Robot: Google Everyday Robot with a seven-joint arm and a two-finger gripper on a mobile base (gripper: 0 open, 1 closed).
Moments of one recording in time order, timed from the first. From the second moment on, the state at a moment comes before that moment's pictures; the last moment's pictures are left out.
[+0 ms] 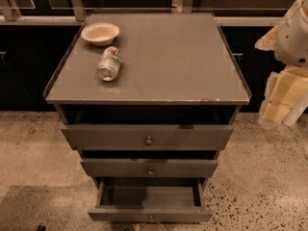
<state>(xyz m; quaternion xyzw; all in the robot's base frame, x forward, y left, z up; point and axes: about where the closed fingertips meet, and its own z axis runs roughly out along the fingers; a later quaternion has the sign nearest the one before) 0.438 -0.217 0.976 -0.60 0.78 -0.03 0.16</state>
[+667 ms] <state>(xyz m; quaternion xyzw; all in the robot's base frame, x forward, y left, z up) 0.434 -0.222 0.967 -0.60 0.78 -0.03 0.18</state>
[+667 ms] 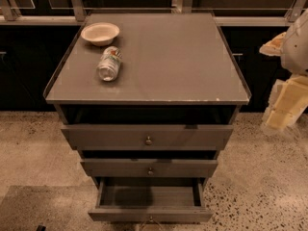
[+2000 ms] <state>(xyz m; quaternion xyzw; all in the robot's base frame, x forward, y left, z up) 0.389 -0.246 0.753 -0.52 0.81 0.12 0.23</state>
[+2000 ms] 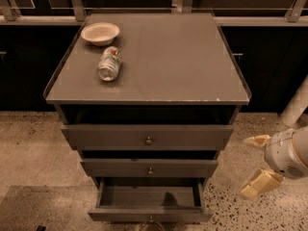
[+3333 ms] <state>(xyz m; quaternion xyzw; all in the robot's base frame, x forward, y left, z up) 0.389 -0.244 0.714 -0.51 0.80 0.15 0.26</state>
